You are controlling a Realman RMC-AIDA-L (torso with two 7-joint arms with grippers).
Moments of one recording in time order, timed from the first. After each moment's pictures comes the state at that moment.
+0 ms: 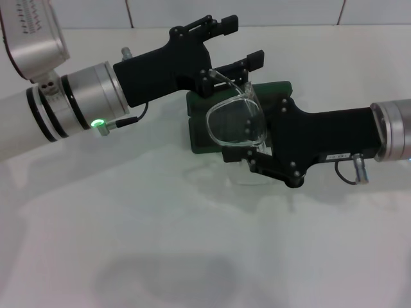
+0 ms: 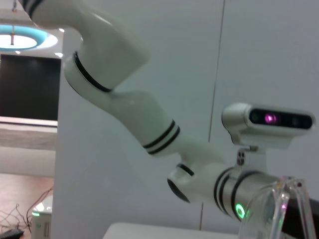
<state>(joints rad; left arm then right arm) -0.87 -2.08 2.84 -0.20 -0.61 1.58 -0.82 0.70 2.00 -1.25 -0.48 -1.43 -1.66 0.95</state>
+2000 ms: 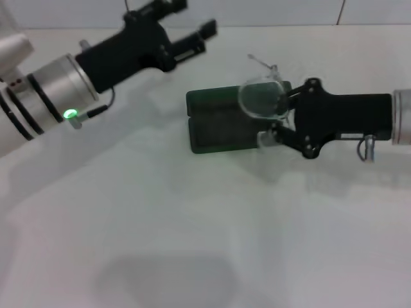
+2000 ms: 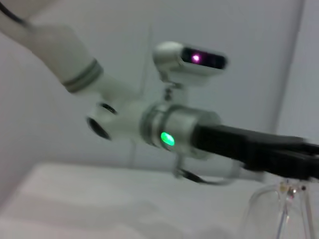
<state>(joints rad) -0.81 -2.08 2.84 -0.24 -0.76 1.52 -0.81 0.57 2.00 -1.25 -0.72 -1.50 -1.42 1.03</state>
